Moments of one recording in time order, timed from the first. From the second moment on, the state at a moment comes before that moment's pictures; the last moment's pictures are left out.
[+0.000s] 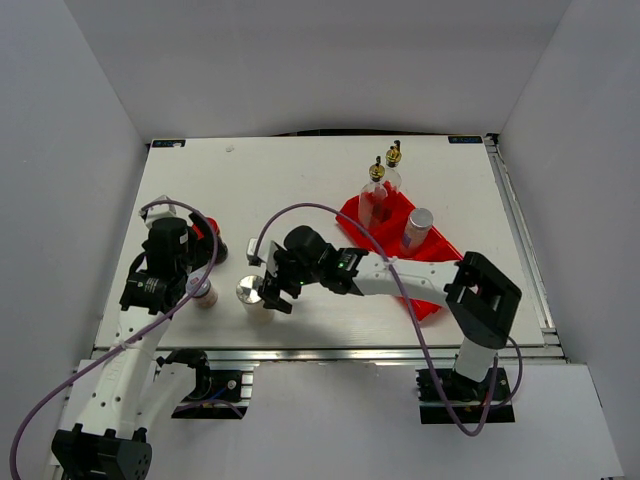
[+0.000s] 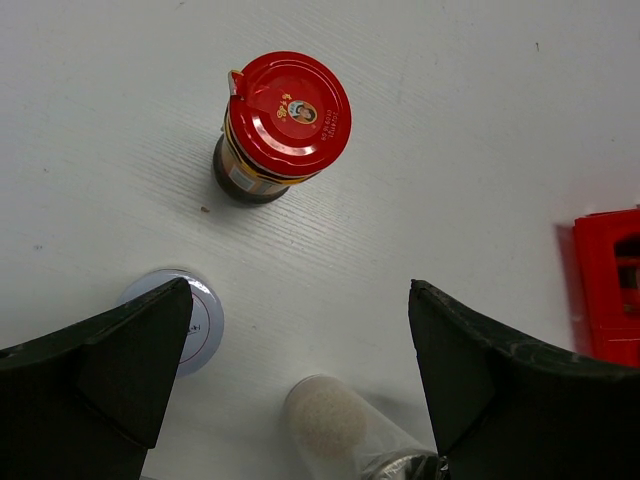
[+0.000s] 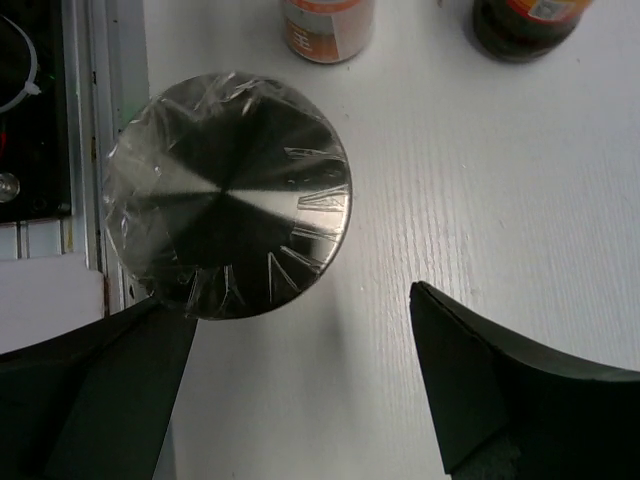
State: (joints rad) left arm -0.15 0.79 0.81 -0.63 -0.25 -0.56; right arm 1.11 1.73 1.19 -0.05 -0.33 -0.22
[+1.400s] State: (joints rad) left arm -0.15 0.80 0.82 -0.59 -0.28 -0.59; right arm 0.85 1.04 0.71 0.18 0.14 0.03
